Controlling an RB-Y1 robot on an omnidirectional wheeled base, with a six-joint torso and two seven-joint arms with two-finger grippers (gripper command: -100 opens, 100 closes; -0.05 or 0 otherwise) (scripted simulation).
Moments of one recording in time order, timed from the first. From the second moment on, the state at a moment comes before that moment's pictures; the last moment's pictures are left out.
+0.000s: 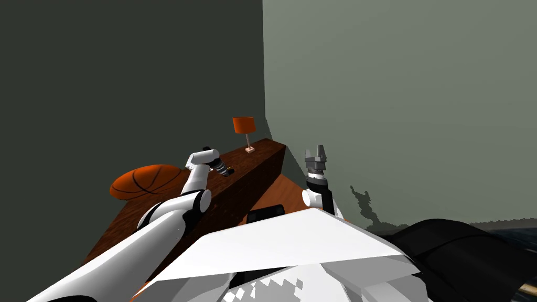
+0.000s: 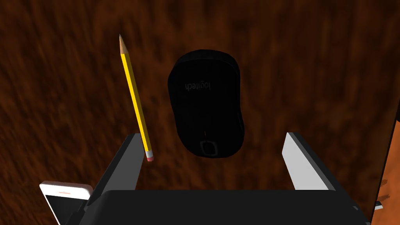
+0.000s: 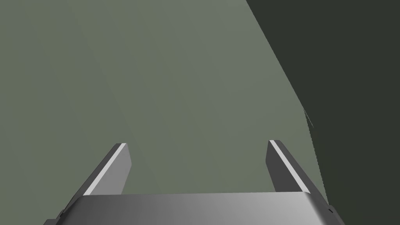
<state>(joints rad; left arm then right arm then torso) -0.71 0.41 0.30 -1.13 0.25 1.66 0.35 0.50 0.02 -0.06 -2.25 -0.06 -0.55 0.03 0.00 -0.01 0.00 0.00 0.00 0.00</state>
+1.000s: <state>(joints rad) -0.70 0.39 0.30 -1.03 0.25 1.63 0.35 0.49 0.02 -0.06 -2.25 -0.06 -0.55 0.03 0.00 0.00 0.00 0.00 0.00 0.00</state>
